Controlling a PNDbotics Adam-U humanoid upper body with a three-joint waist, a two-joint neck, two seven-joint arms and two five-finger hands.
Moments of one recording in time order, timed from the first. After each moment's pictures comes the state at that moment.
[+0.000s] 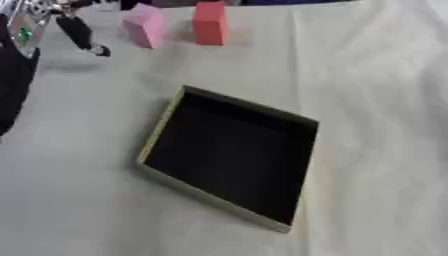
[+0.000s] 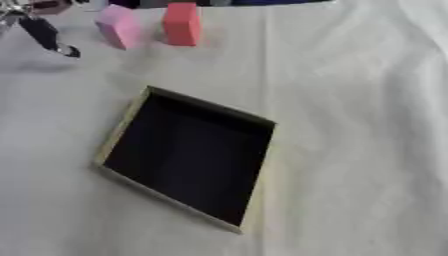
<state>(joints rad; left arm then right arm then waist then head) -1.13 0.73 0.00 -0.83 -1.00 -0.20 -0.52 -0.60 -0.60 -0.21 -1.79 0.41 0.19 -0.76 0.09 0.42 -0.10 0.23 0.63</state>
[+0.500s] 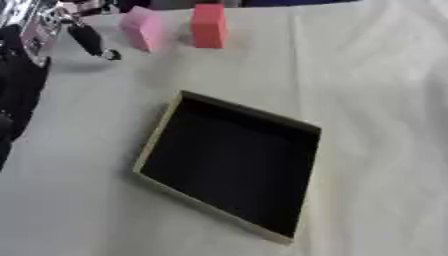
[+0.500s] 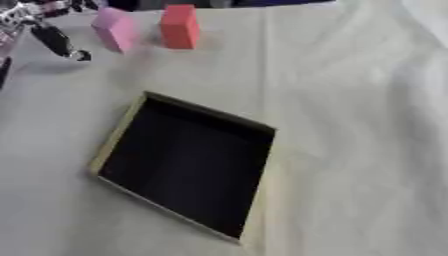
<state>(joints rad) -1.13 0.74 0.01 -0.81 -0.96 -0.20 -0.52 -0.62 -0.60 -0.21 -1.79 0.40 0.19 -0.76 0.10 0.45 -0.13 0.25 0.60</state>
